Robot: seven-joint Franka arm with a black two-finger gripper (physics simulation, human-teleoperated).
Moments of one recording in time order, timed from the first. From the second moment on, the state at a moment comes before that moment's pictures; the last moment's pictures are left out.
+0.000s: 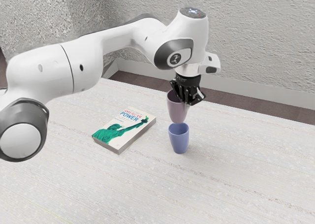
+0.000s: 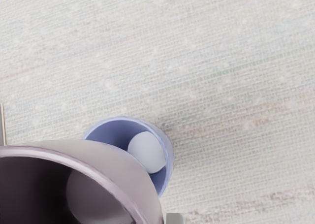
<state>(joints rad) -0.24 0.63 -0.24 -1.12 0.32 1.75 -0.22</state>
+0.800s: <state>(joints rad) -0.19 0.66 -0.27 -1.10 0.30 1.79 -0.19</state>
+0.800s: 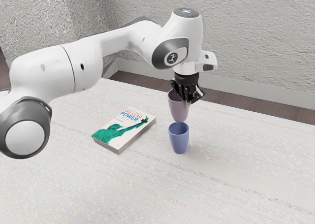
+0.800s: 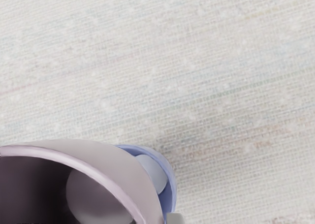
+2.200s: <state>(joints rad) -0.16 0.71 -0.26 -1.12 0.22 1.84 -0.17</state>
